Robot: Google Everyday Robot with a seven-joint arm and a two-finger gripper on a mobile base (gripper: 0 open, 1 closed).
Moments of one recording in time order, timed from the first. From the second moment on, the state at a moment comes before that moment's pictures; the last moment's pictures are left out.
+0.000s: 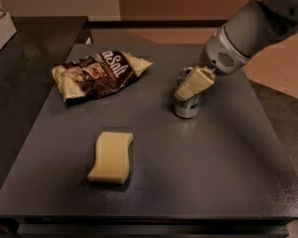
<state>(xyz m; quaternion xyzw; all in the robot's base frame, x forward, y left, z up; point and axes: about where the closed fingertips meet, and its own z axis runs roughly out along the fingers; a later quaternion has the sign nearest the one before) 0.542 -0.095 0.905 -0.54 0.79 0.15 0.24</state>
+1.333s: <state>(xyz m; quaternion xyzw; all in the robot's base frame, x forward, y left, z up) 0.564 -0.060 0.992 -0.59 0.74 0.17 0.27</state>
